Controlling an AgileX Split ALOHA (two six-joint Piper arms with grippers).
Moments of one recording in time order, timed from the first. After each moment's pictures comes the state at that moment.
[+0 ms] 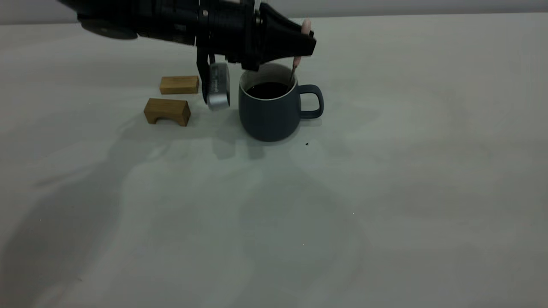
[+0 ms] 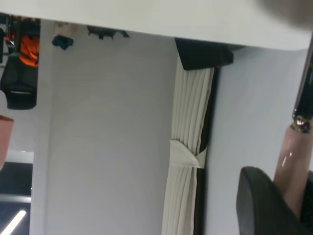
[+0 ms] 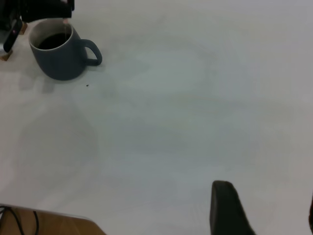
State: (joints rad) left arm -0.26 2.56 -1.58 -1.66 0.97 -0.78; right arm 0.09 0.02 -0.47 0.09 1.13 -0.06
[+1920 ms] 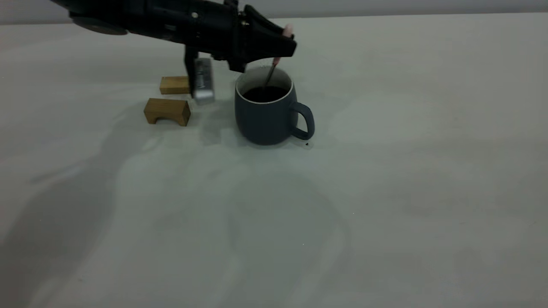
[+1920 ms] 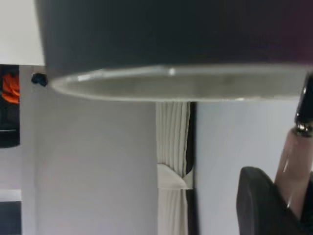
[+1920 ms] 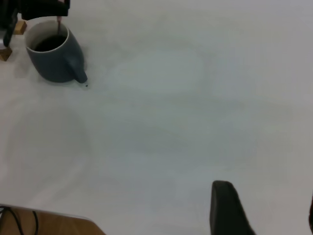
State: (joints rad) left arm -0.23 2.60 -1.66 -1.62 0.89 -0.74; right arm 0.09 0.02 -0.47 0.08 1.13 -0.06
